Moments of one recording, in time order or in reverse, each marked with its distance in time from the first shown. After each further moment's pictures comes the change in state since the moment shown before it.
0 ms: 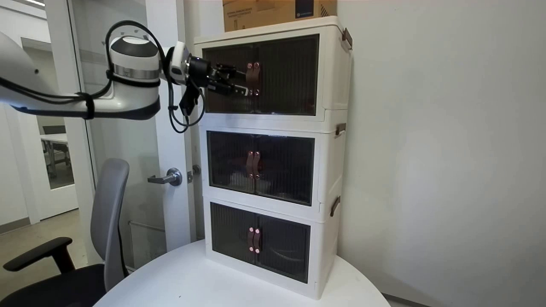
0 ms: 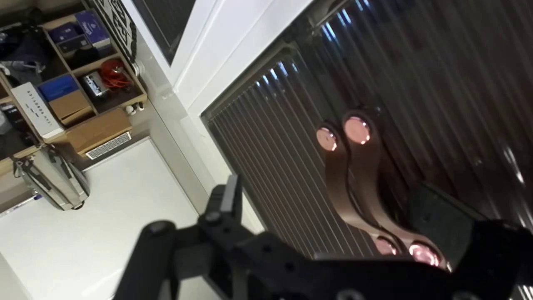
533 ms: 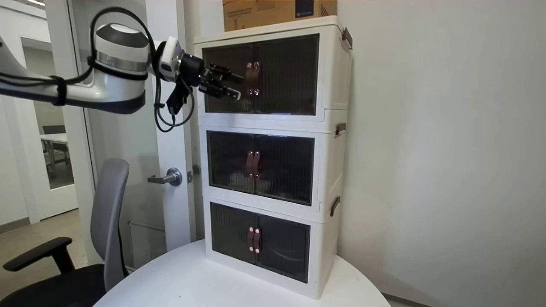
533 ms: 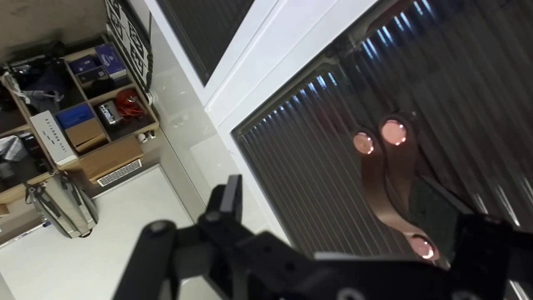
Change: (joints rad) arm 0.133 0.170 0.086 -0.212 -0.145 0.072 0.037
